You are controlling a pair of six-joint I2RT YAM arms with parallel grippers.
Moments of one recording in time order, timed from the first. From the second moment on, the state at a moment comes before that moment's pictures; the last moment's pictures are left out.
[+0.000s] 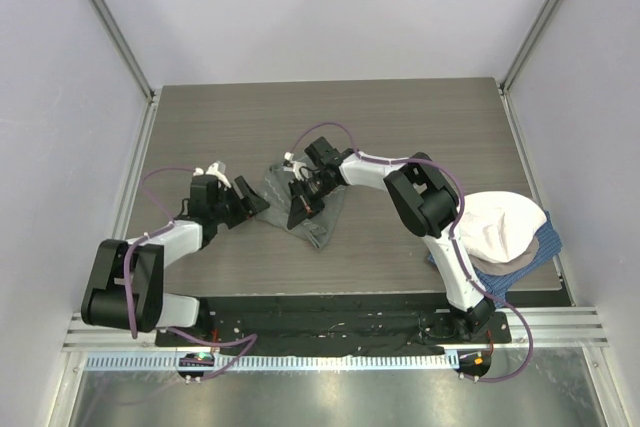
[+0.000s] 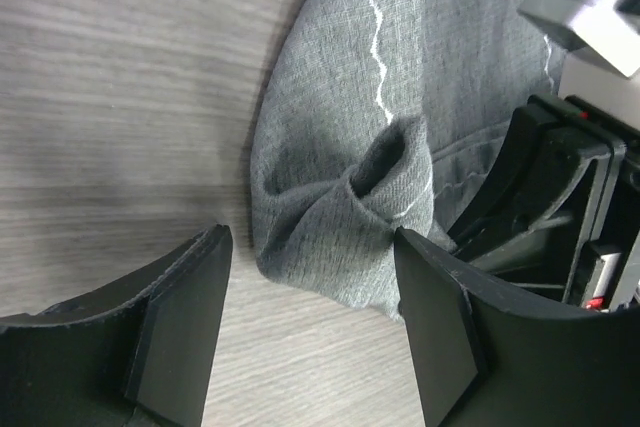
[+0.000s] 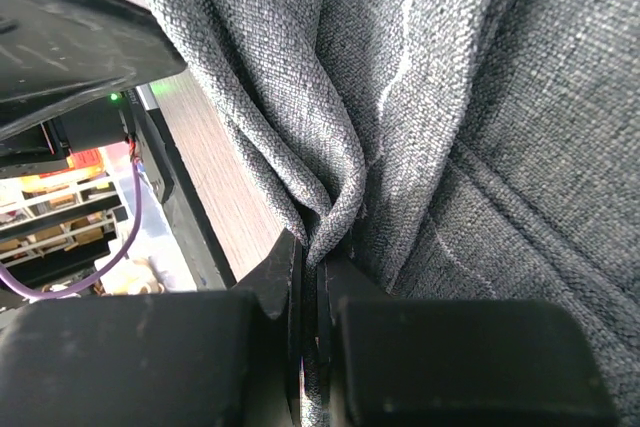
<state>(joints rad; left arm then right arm) -0.13 1.35 0.45 0.20 0.30 -0.65 0.69 2.30 1.61 -0.43 -0.87 0.26</state>
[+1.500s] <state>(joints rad) -0.13 1.52 0.49 0.34 0.37 -0.64 0.65 2.23 1.58 -0.48 -0.88 0.20</state>
